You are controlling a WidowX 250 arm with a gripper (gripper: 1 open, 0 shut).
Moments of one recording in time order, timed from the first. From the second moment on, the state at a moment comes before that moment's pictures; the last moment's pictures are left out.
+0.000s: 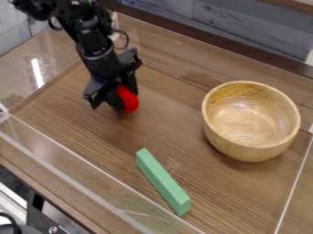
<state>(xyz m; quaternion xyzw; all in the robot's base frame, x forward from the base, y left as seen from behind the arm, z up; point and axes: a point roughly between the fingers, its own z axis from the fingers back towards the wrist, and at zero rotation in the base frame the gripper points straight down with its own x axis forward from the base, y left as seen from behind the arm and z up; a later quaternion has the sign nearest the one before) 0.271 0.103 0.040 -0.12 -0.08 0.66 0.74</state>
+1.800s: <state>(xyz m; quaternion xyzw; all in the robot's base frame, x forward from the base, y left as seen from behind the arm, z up) 0.280 0.200 0.037 -0.13 -0.06 0.77 0.62</state>
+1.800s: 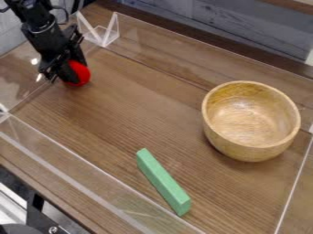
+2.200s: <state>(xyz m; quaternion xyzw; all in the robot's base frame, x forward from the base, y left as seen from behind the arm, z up) 0.278 0.207 0.042 -0.13 -0.05 0.79 0.59</state>
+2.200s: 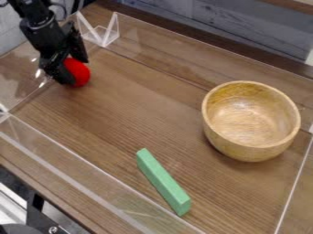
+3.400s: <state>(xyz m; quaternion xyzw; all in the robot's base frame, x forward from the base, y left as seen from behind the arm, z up) 0.297 0.197 0.072 -0.13 0.02 0.81 0.57</state>
